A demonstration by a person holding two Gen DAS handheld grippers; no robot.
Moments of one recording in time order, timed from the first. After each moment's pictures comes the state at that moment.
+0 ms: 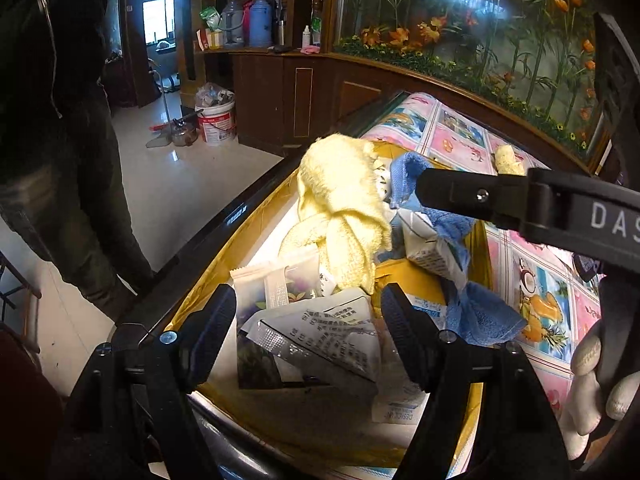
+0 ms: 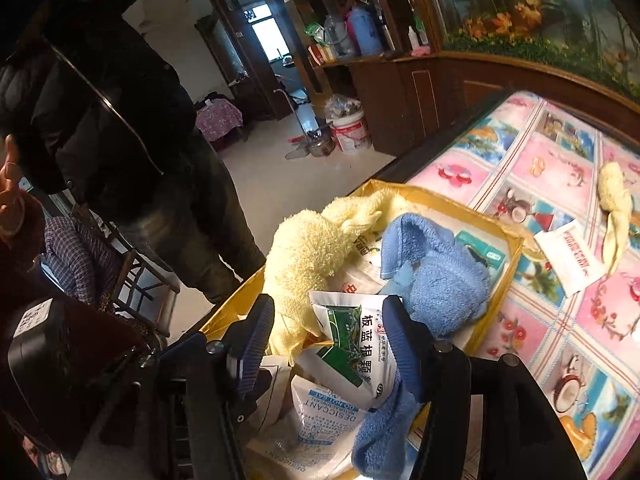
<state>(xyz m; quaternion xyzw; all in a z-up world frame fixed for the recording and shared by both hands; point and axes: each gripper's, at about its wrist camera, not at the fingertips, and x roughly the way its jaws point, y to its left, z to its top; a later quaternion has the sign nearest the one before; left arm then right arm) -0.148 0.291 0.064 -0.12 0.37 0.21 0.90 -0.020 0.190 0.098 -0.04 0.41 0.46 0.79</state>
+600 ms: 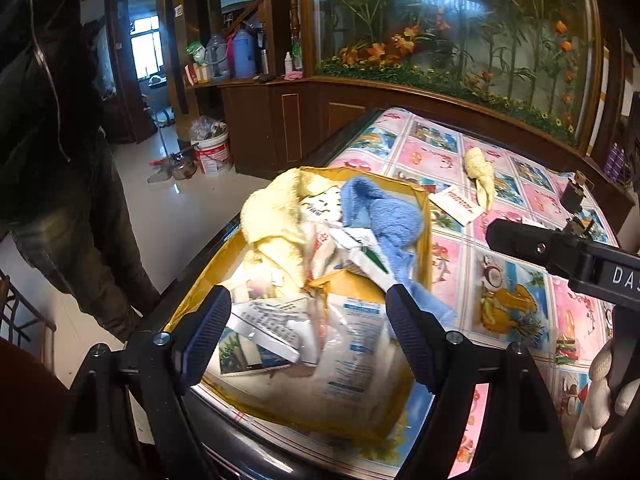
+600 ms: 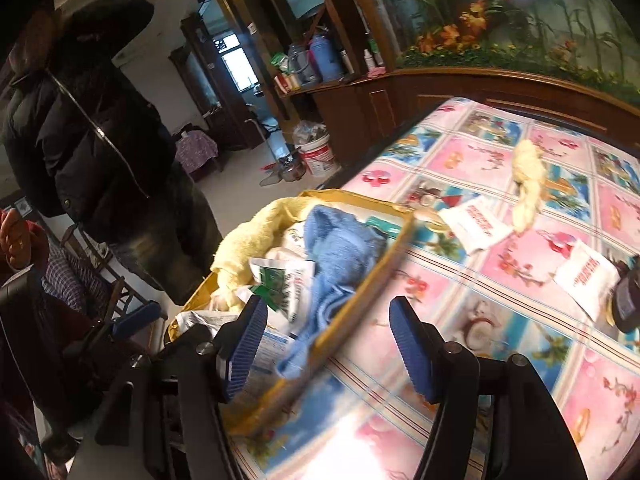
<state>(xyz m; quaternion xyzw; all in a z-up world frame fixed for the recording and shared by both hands) -0.154 0.238 0.101 -0.06 0.35 0.21 0.91 -0.026 0.074 0.111 0.01 0.40 0.41 0.82</state>
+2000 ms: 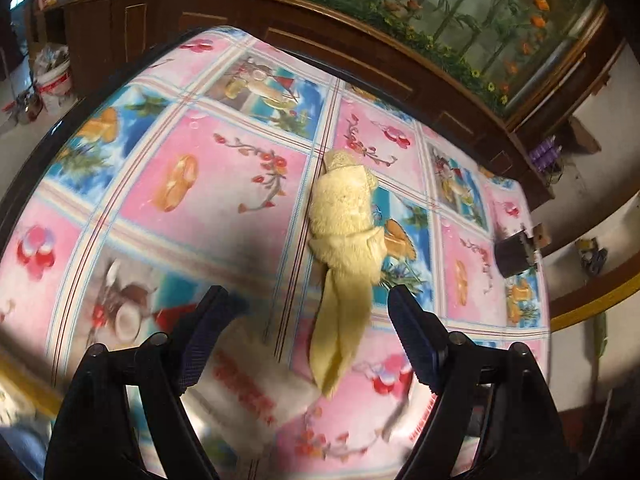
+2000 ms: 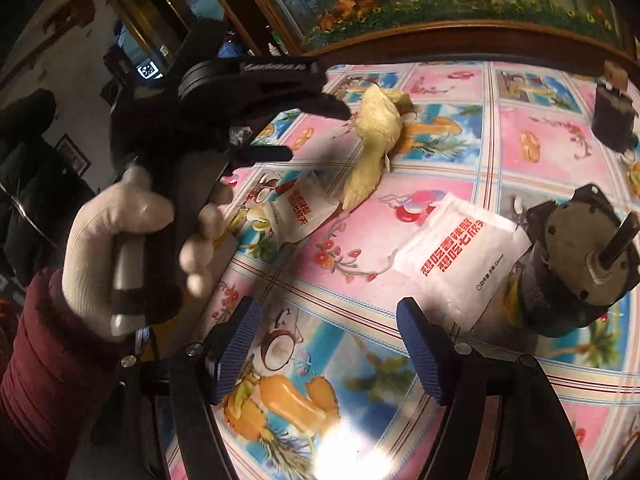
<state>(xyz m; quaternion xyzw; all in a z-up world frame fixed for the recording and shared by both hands) 0.214 0.172 0.054 -0.18 0.49 -0.02 0.85 0.093 -0.027 0.041 0.07 0.46 0.31 0.83</state>
